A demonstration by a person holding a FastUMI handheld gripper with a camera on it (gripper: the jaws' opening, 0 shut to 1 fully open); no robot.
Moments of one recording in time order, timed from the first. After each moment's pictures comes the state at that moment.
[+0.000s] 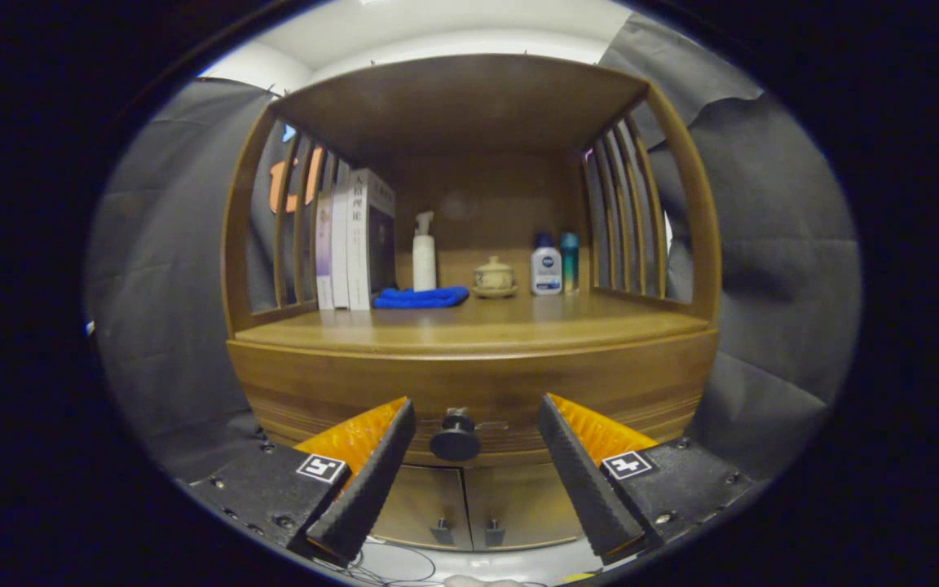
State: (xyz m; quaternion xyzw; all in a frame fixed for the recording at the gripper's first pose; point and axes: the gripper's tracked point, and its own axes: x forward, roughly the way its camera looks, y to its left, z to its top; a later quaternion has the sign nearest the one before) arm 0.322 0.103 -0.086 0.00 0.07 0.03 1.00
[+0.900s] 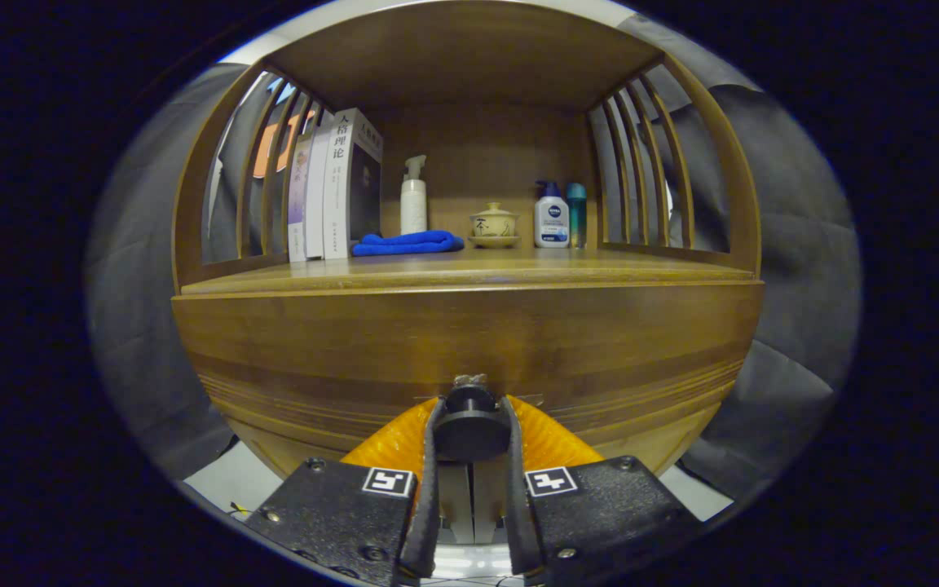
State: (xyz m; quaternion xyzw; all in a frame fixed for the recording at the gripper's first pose) arm 0.362 0.116 -0.132 0.01 0.12 0.01 0.99
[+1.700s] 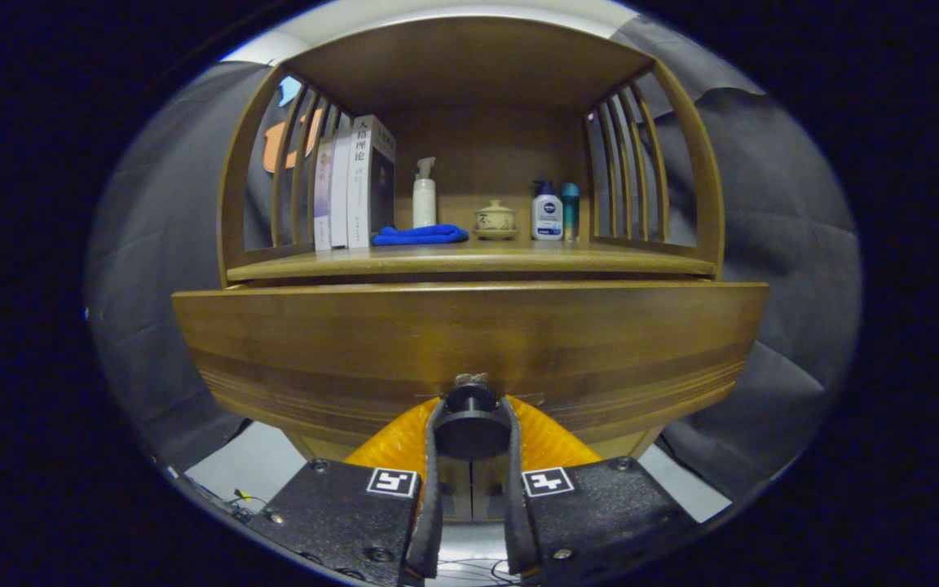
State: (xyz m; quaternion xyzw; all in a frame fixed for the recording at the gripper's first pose) arm 0.285 0.110 -0.136 -0.01 0.13 0.02 0.99
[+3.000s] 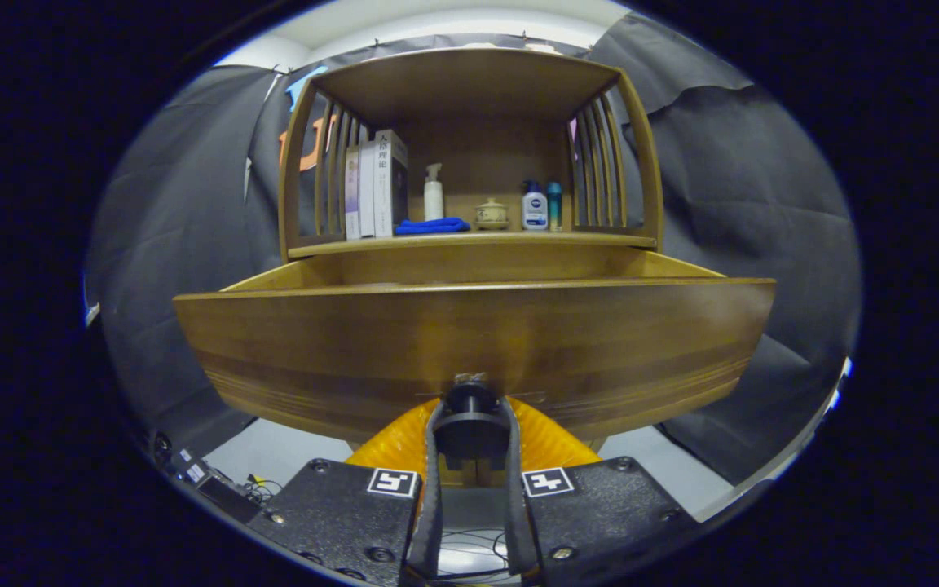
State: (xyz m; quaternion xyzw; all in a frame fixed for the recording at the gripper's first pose) arm 0.167 0.101 -0.150 -0.01 0.14 0.02 0.99
